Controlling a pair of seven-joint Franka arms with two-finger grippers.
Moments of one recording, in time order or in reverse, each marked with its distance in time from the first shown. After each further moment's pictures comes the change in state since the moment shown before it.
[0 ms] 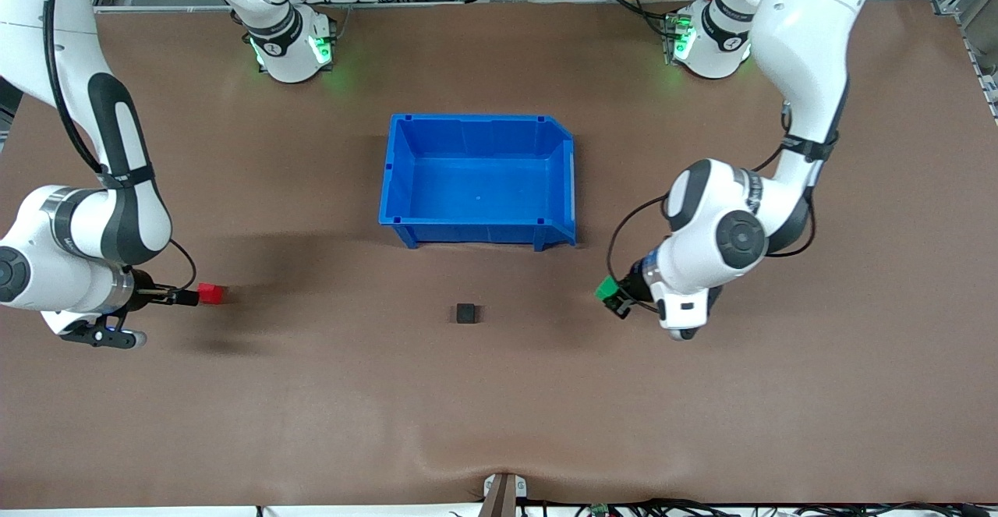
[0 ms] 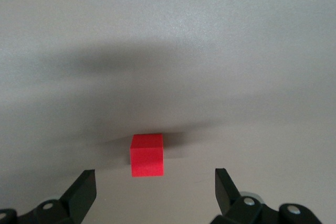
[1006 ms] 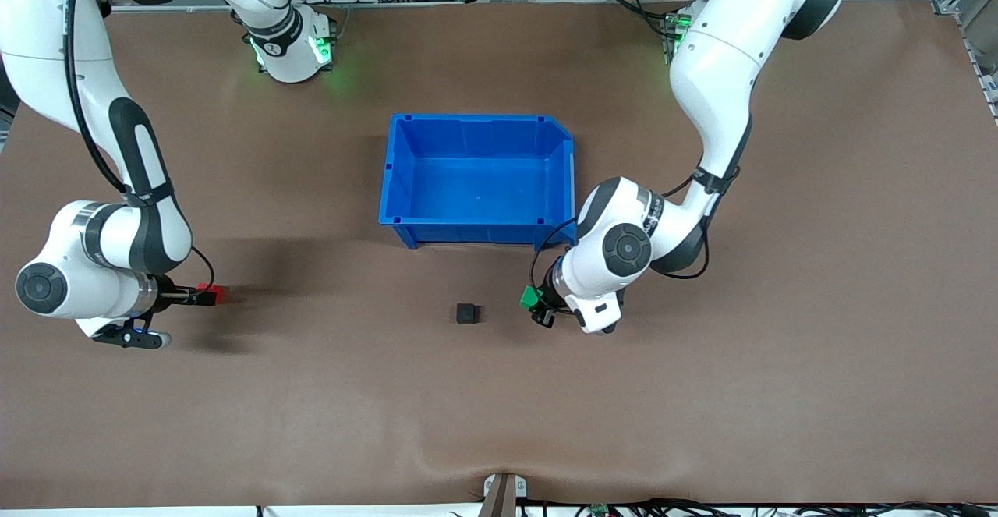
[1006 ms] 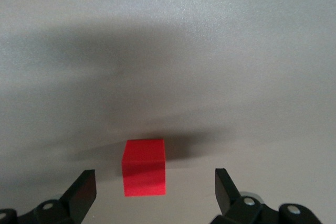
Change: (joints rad) left arm -0.164 0.251 -0.003 0.277 -0.009 0.041 -0.442; right arm 0.000 0.078 0.002 0.000 0.000 0.021 0.000
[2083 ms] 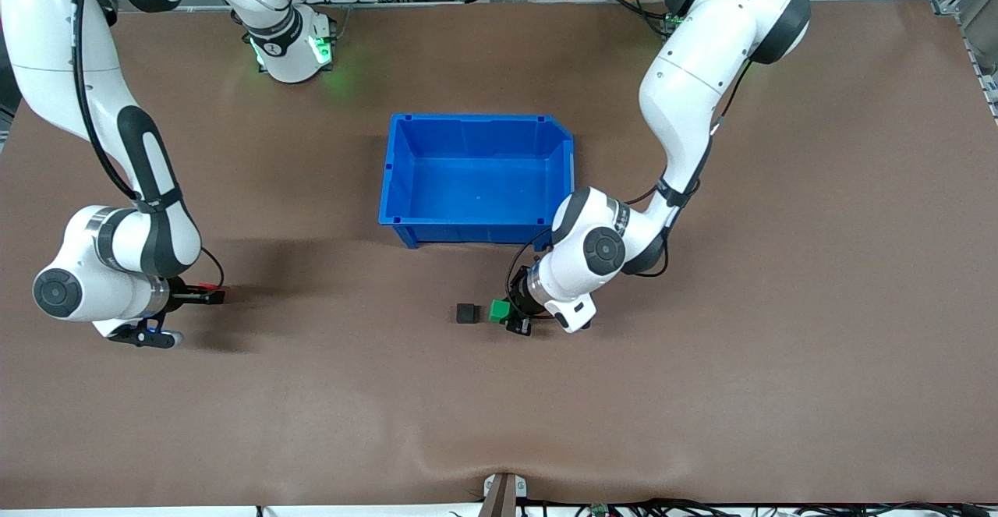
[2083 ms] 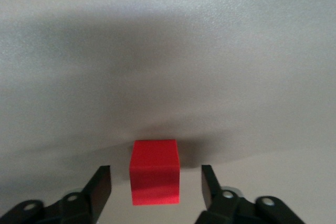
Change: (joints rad) left arm -0.057 0.135 -0.003 0.069 -0.126 0.212 -0.163; right arm 0.002 0.030 0.008 -0.001 0.019 0.000 0.001
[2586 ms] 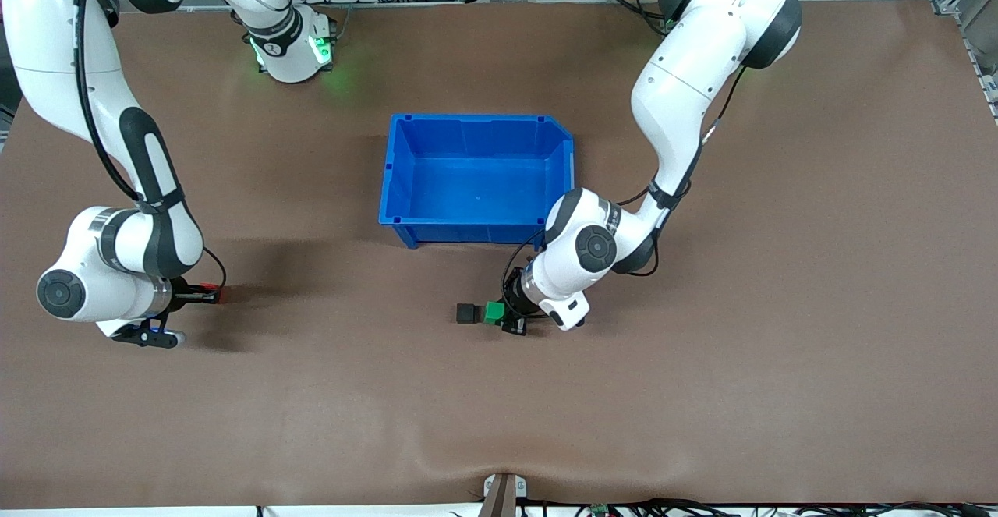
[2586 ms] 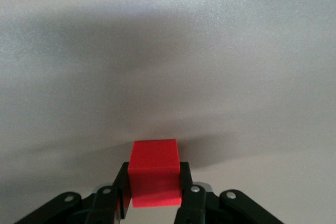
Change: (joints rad) left arm -0.017 0.031 0.000 0.020 0.000 0.031 -0.041; right arm 0.001 0.005 0.000 0.000 0.004 -0.001 0.002
